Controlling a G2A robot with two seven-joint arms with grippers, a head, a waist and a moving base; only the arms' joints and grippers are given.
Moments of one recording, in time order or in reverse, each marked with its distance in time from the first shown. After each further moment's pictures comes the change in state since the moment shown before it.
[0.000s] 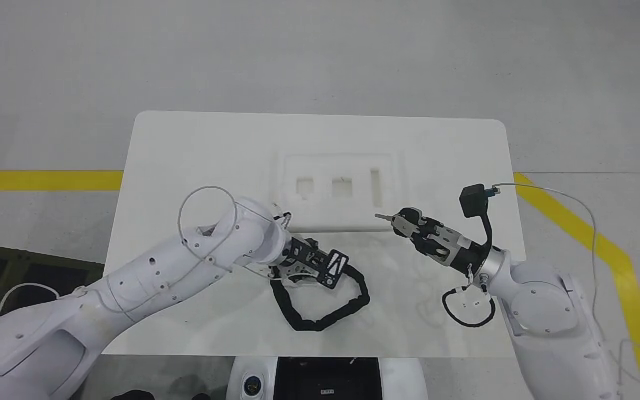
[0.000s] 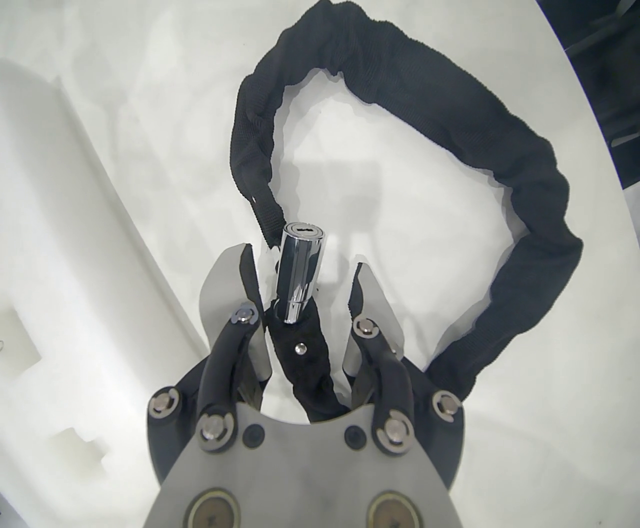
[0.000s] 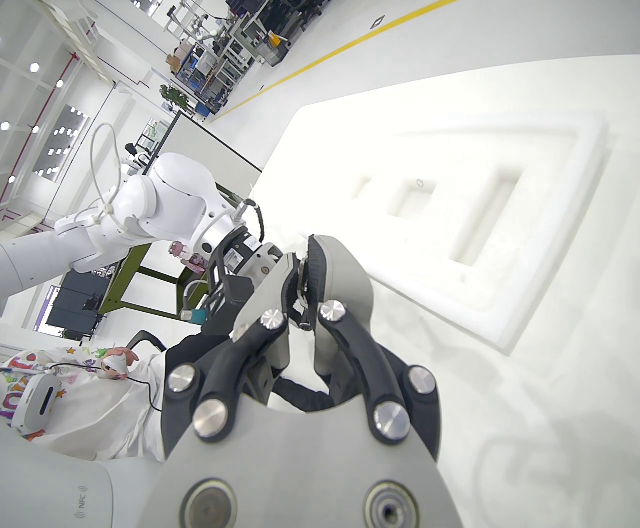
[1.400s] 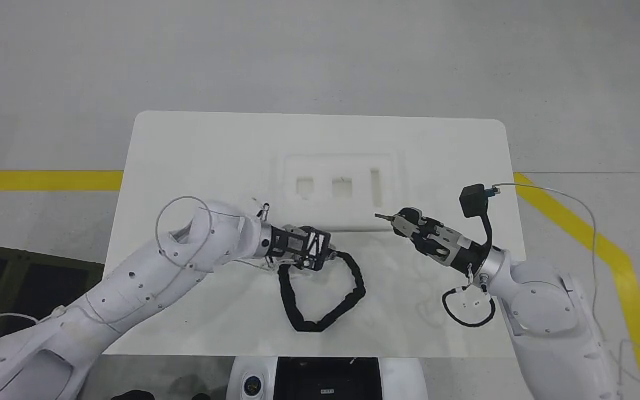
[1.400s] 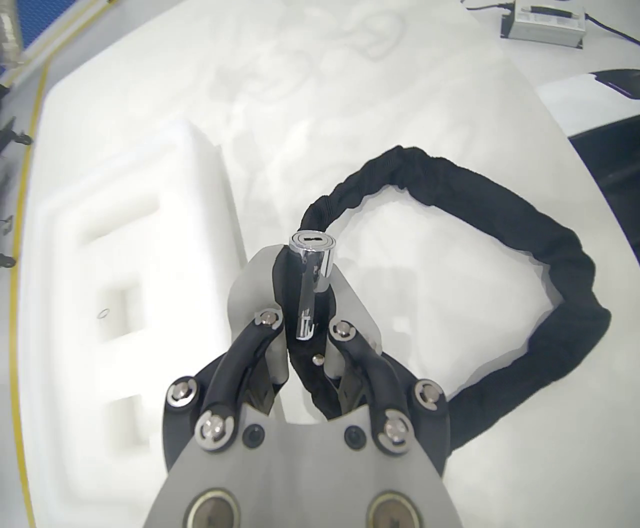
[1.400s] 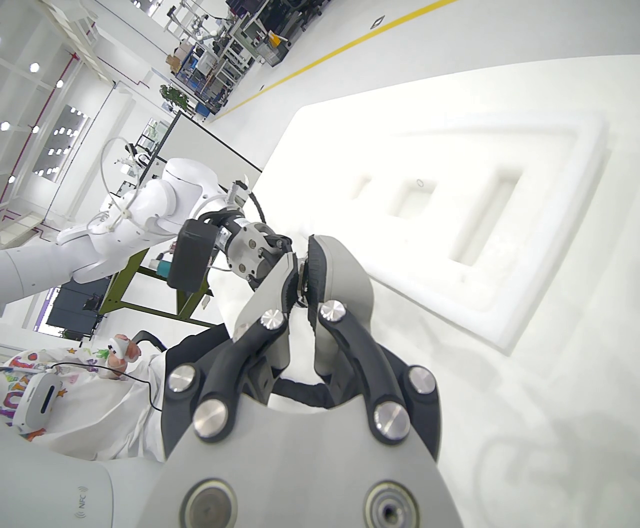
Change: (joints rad) left arm 0.184 0.077 -0.211 0.025 0.254 0.205 0.569; right arm -0.001 0.000 -0.002 -0.003 -0.004 0.003 -0.004
